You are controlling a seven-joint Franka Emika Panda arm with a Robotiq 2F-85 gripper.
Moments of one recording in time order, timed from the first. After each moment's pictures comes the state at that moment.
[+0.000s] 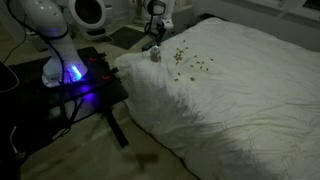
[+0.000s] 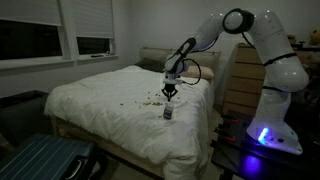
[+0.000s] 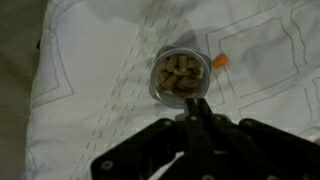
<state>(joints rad) 0.05 0.55 -0.15 -1.96 0.27 2.44 0.73</state>
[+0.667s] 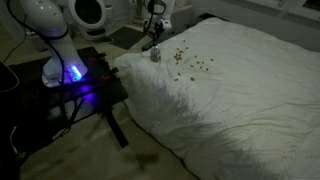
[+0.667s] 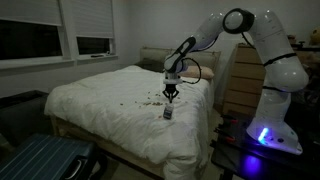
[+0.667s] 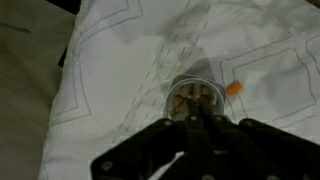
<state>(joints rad) 0.04 0.55 -0.14 -1.94 0.27 2.31 0.73</state>
